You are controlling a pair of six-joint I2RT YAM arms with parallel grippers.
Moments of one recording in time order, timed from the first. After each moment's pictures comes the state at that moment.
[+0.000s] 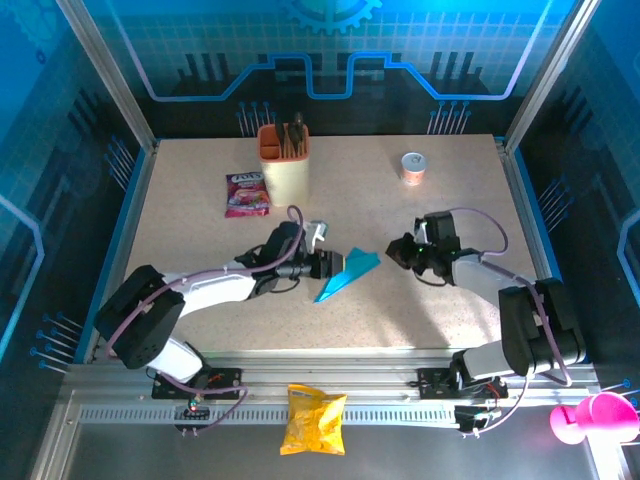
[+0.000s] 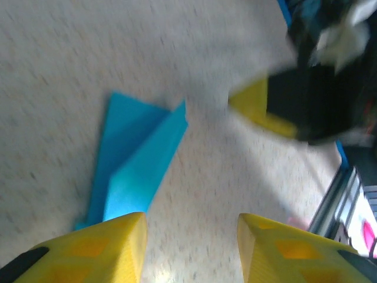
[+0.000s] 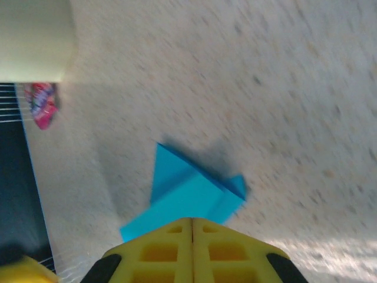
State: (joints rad) left arm -0.65 1.53 0.76 0.17 0.32 -0.66; right arm 0.21 1.42 0.58 -0.04 -0.46 0.86
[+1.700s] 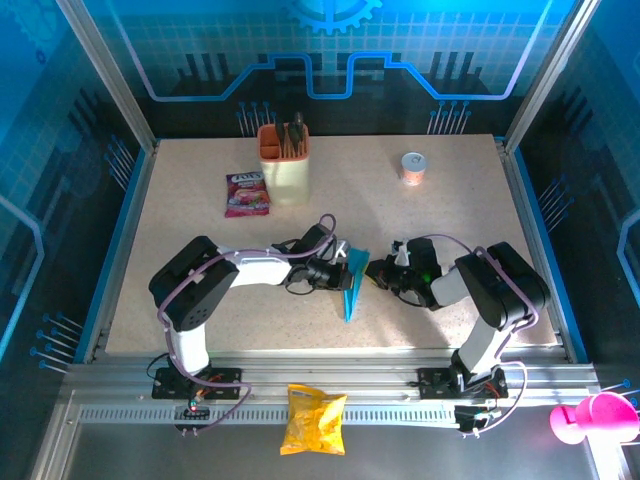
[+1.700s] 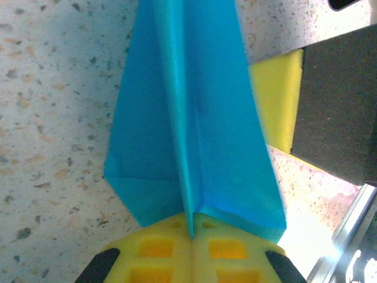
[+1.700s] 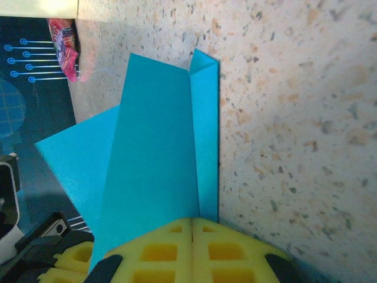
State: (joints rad) left arm -0.73 1.85 0.96 -0.03 0.44 -0.66; right arm 0.34 1.73 0.39 0.67 -0.59 1.07
